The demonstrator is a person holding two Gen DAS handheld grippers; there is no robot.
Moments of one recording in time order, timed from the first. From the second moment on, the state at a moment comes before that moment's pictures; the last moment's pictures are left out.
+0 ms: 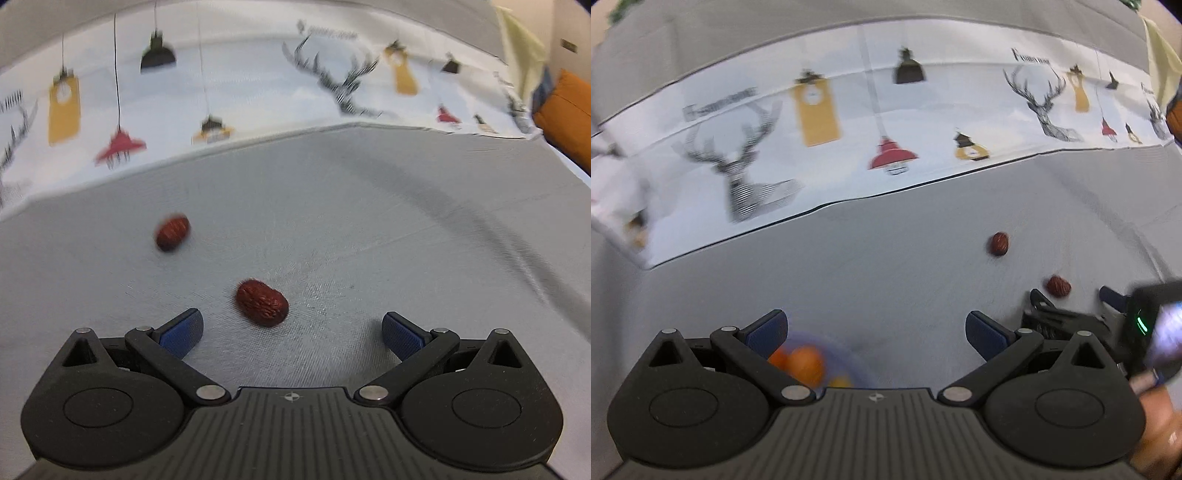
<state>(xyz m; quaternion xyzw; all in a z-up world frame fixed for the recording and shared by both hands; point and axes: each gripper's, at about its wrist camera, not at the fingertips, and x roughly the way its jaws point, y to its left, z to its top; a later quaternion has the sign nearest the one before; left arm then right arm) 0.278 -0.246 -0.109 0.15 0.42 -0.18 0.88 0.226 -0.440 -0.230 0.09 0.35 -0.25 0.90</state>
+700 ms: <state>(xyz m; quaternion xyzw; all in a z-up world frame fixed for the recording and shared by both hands) 0.349 -0.377 -0.194 0.20 0.42 -0.29 0.83 0.209 -0.475 -0.227 0.10 0.31 -0.33 0.89</state>
